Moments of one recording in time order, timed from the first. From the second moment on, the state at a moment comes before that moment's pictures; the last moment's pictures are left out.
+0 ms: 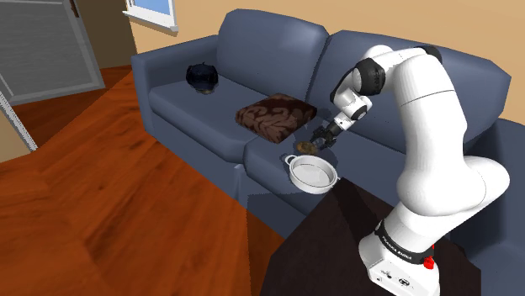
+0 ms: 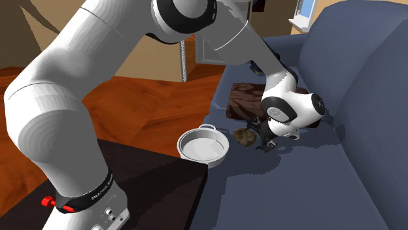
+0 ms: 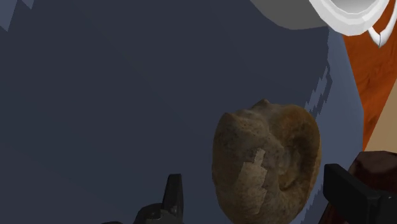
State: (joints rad) arm -0.49 0.87 -0.47 -1.70 1.10 1.95 -0.97
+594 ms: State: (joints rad) arm -0.49 0.87 -0.47 -1.70 1.10 1.95 -0.97
